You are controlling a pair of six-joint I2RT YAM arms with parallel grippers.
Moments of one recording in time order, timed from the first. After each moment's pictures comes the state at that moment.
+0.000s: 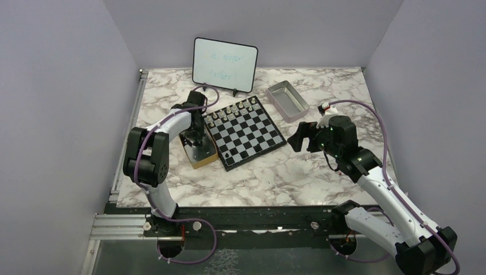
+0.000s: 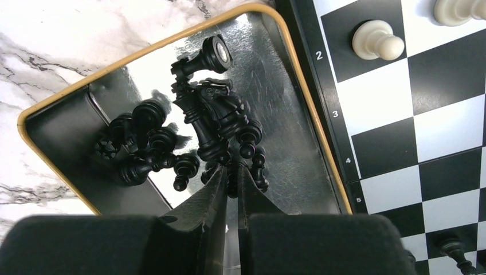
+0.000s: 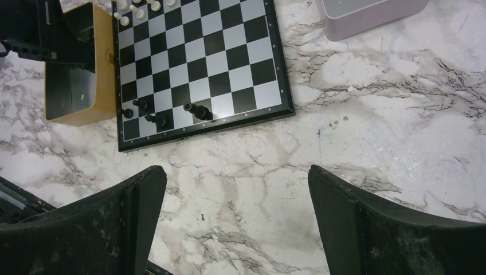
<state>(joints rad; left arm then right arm) -0.23 1.78 1.19 -0.63 -0.12 -0.26 0.43 0.88 0.78 -0.40 -0.07 0.32</state>
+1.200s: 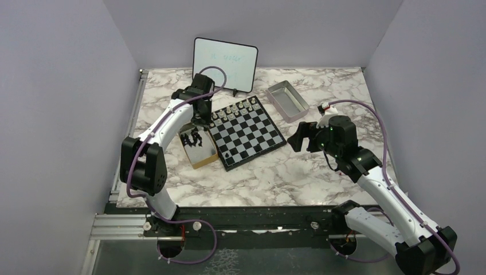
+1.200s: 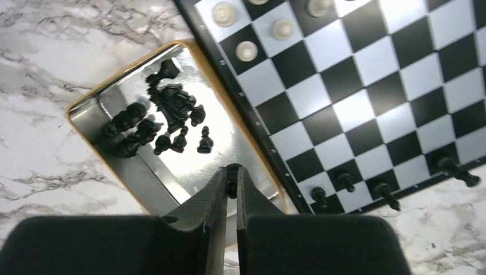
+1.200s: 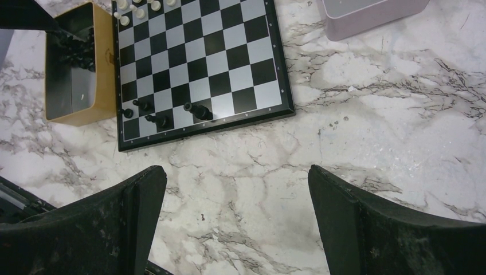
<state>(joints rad) -0.30 1.69 1.41 -0.83 -0.09 -0.26 0.43 0.88 0.78 -0.40 -0.07 0.32</state>
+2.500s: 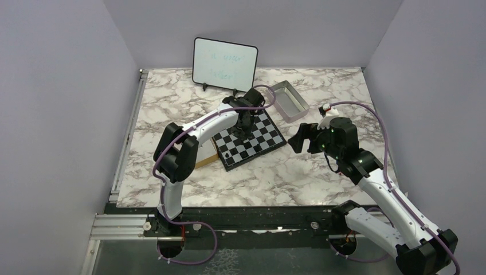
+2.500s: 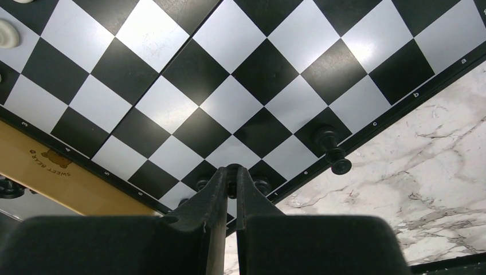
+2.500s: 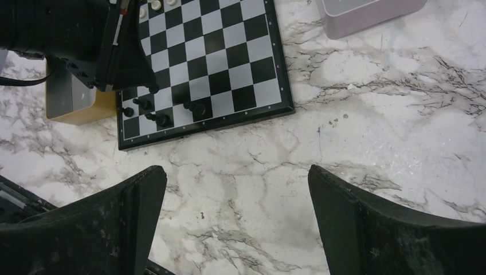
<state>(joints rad) -0.68 1.97 1.62 -0.89 -0.09 -0.35 0.43 0.85 0.76 -0.40 -0.07 0.32</state>
